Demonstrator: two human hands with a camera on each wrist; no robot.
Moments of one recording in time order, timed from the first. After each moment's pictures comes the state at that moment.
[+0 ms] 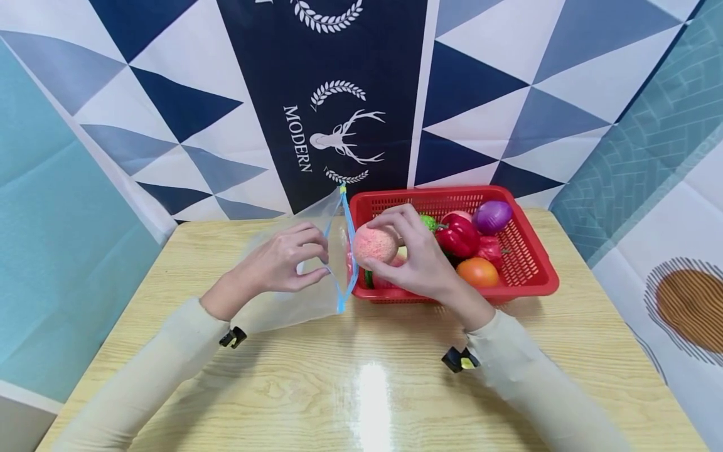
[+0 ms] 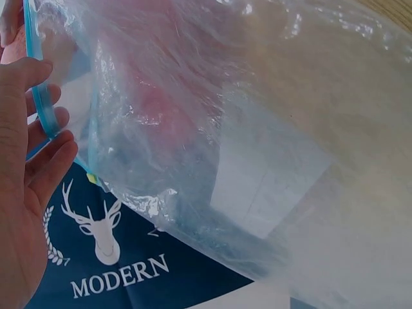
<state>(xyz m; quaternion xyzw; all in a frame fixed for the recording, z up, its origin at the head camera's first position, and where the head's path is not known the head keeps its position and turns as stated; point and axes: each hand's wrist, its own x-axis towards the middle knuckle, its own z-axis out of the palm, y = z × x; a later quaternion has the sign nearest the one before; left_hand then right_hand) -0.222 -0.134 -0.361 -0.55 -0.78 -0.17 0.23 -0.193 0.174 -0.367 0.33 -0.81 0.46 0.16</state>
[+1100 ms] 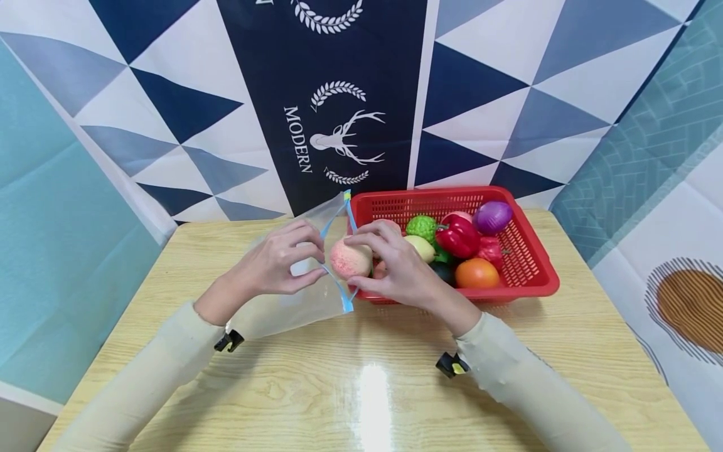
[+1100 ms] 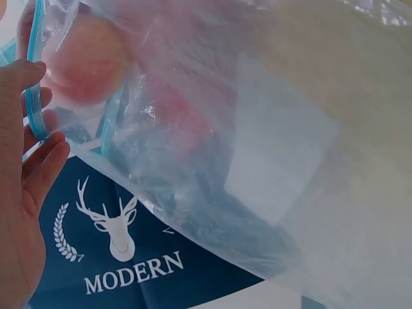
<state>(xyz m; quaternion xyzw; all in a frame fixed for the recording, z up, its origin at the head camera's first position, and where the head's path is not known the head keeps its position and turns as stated) -0.213 -0.137 -0.355 -0.54 -0.78 -0.19 0.25 -0.194 0.153 -0.383 0.43 -0.80 0.38 0.18</state>
